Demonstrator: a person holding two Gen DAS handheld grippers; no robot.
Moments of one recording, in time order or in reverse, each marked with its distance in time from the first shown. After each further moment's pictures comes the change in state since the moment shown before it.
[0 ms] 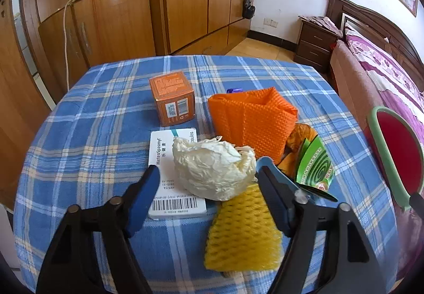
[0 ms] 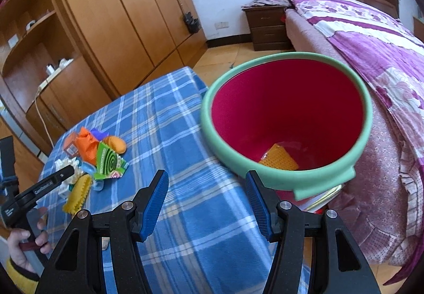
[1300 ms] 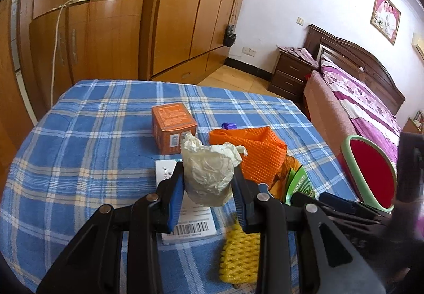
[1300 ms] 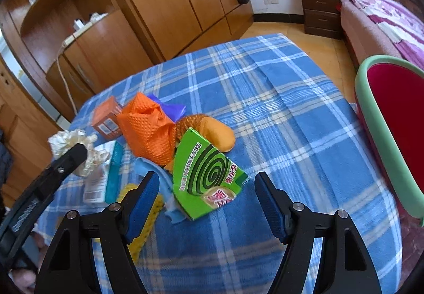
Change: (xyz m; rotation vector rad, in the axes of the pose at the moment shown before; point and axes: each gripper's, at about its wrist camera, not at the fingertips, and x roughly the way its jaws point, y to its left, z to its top) left arm -0.017 0.032 0.010 -0.047 -0.148 -0.185; right arm 0.108 0.142 0.009 -0.143 0.158 0.128
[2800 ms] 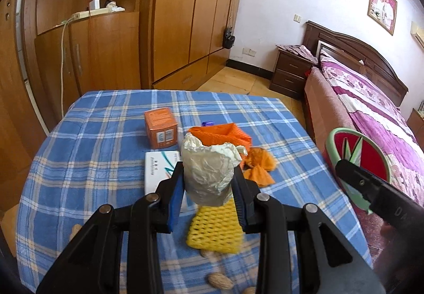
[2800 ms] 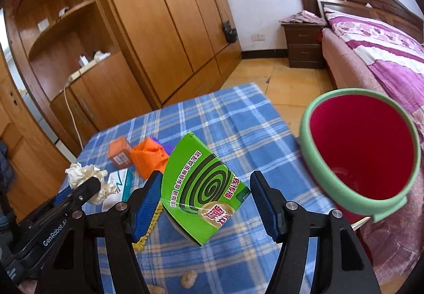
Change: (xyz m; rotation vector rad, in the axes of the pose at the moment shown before) left arm -0.050 -0.050 -0.006 0.041 -0.010 0.049; right arm -0.103 -0.021 -0.007 0.027 -0.228 -0.026
